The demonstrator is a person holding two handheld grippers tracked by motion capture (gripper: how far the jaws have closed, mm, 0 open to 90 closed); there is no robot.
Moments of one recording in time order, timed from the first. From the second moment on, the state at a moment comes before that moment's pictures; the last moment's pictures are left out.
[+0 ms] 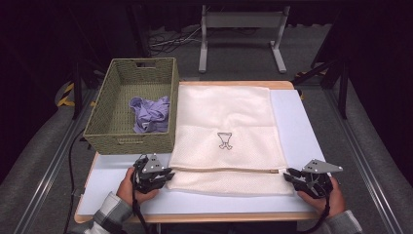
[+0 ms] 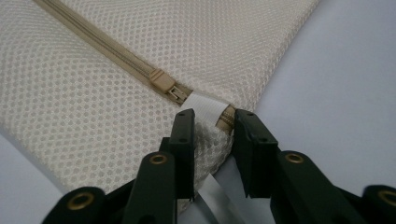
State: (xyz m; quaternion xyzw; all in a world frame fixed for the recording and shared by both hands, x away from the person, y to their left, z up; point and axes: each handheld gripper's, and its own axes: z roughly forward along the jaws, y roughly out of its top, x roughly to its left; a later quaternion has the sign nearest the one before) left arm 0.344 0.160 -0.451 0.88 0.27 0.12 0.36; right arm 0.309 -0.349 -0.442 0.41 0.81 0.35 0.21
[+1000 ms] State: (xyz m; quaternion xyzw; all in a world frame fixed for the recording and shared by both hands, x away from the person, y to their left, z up) left arm 0.337 0.160 -0.450 0.89 0.26 0.11 0.36; right arm 0.300 -0.350 -0.437 0.39 0.82 0.34 0.22
